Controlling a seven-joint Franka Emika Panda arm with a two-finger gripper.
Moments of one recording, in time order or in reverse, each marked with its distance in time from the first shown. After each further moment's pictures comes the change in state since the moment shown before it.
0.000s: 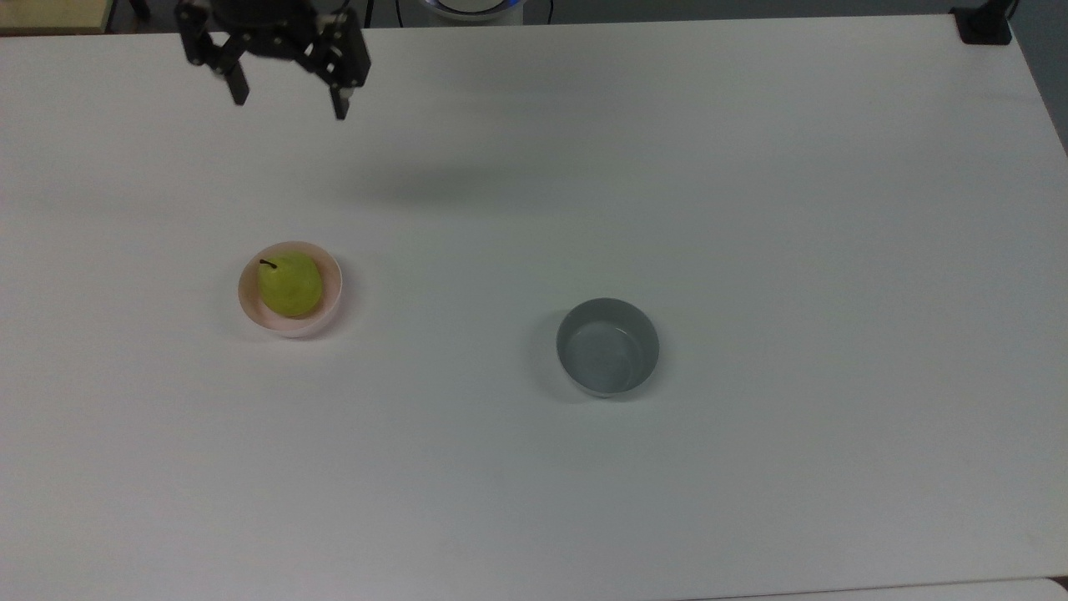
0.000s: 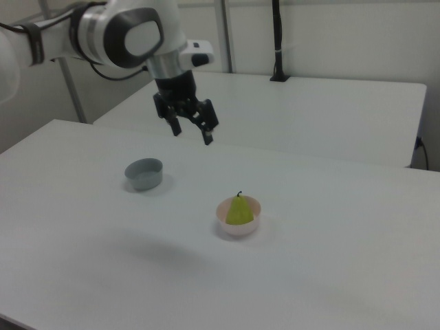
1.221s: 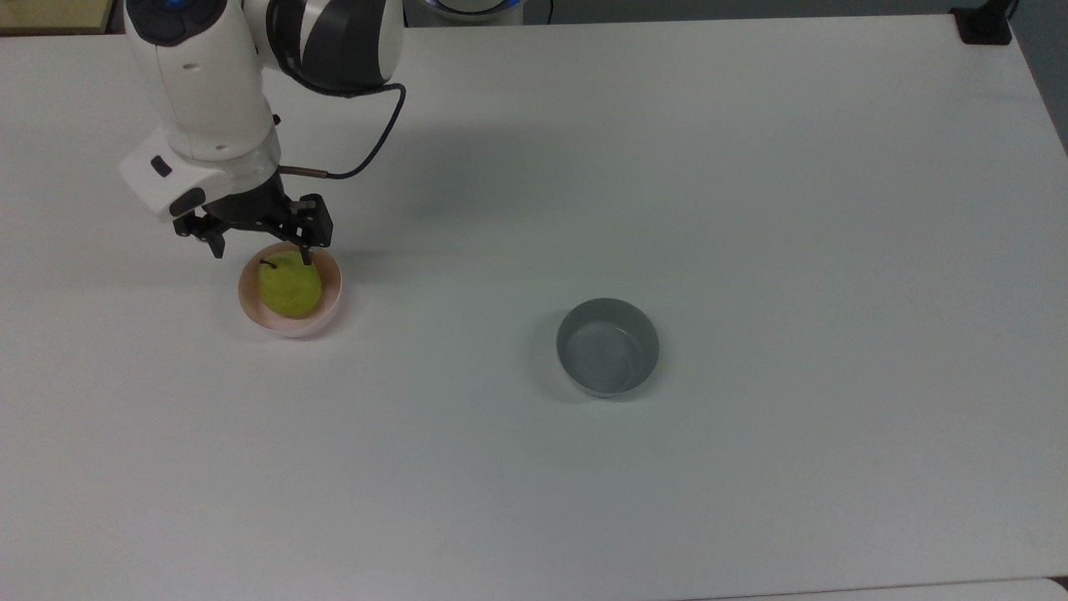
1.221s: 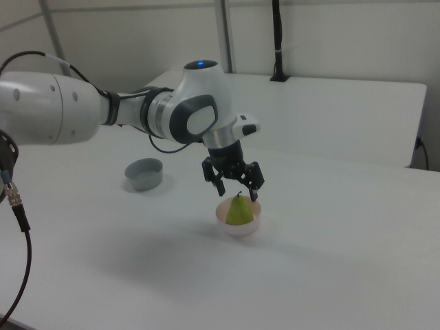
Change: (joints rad) arm -0.027 0.316 -0.054 -0.030 0.000 0.297 -0.195
